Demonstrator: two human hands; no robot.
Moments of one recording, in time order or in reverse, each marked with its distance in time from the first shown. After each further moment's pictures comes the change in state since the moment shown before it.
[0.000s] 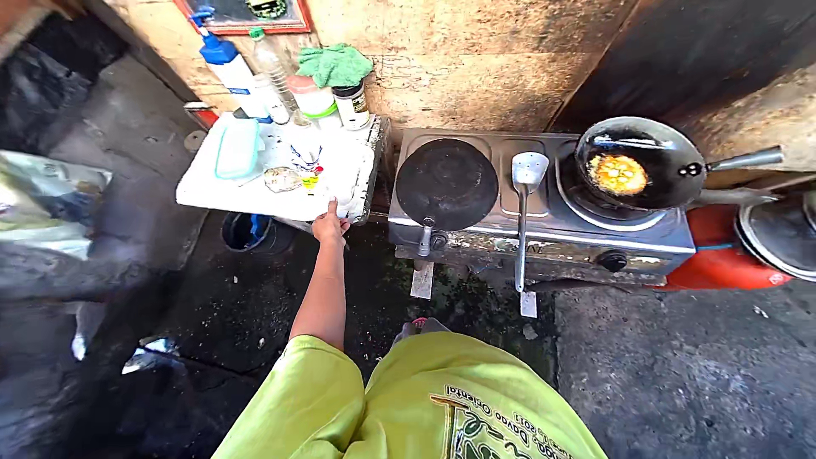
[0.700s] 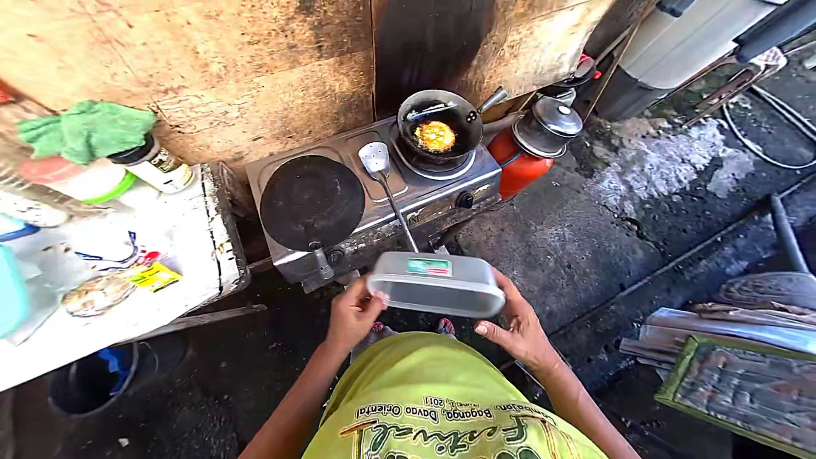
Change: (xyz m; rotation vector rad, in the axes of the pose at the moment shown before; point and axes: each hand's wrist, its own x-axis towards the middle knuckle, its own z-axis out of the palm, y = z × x) left_hand -0.208 -0.098 0.011 0.290 -1.370 0.744; right_hand -0.036 -0.079 -0.049 0.707 0.827 -0.956
